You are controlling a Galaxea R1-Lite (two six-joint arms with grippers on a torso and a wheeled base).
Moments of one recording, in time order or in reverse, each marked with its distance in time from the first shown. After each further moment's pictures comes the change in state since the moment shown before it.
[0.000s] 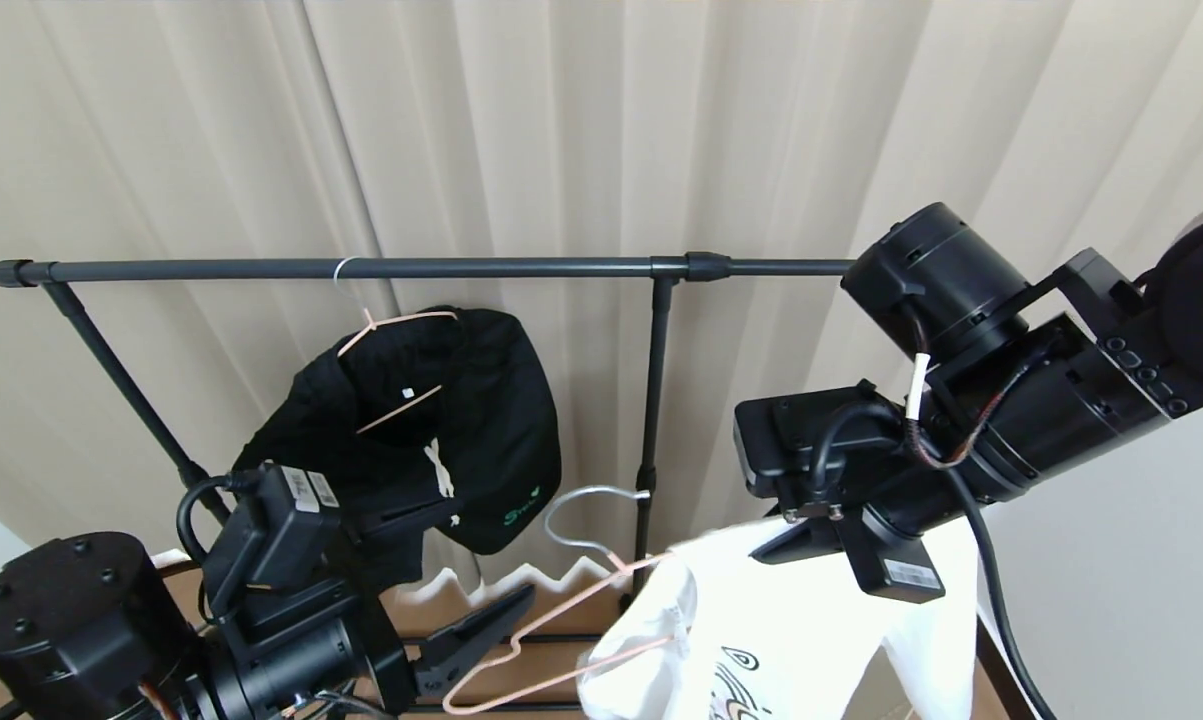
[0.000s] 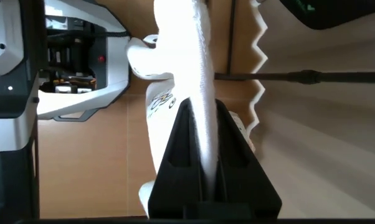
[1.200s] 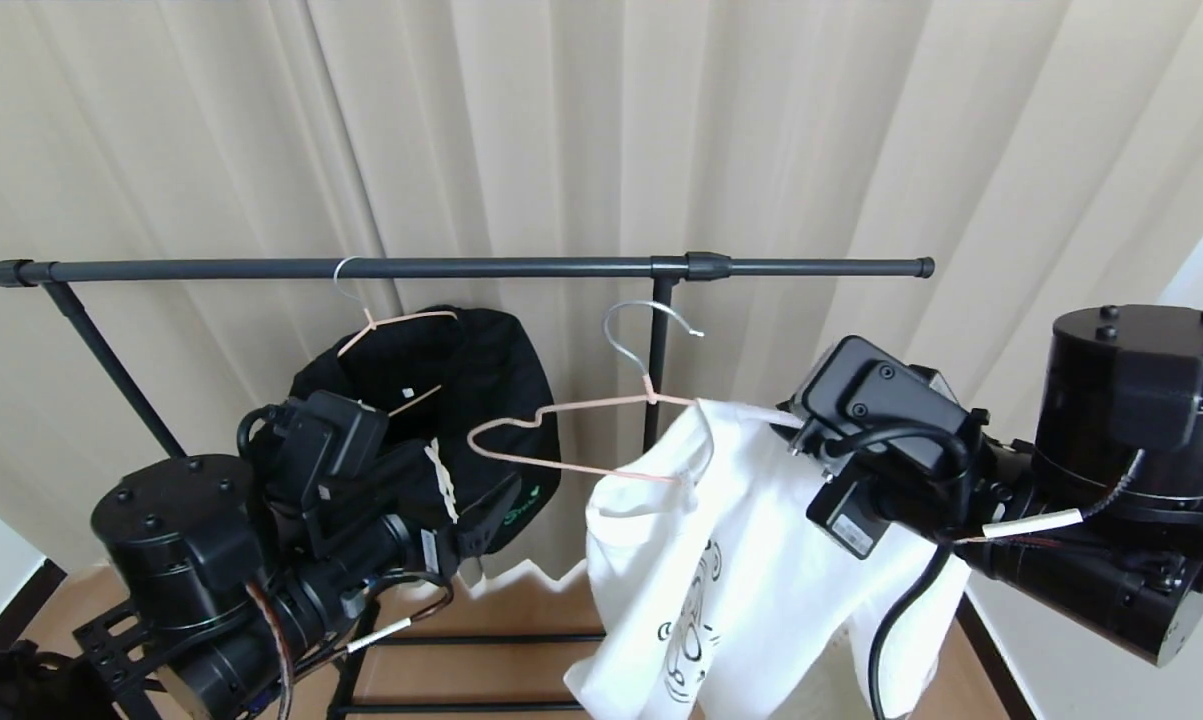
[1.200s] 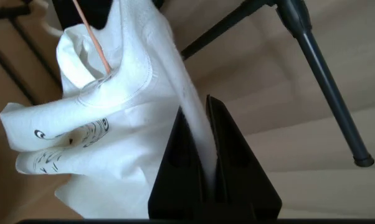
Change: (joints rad) left arm -0.026 0.030 -0.230 0.246 0.436 -0.004; right arm 0.097 -0.213 0.749 -1.314 -0.552 0.310
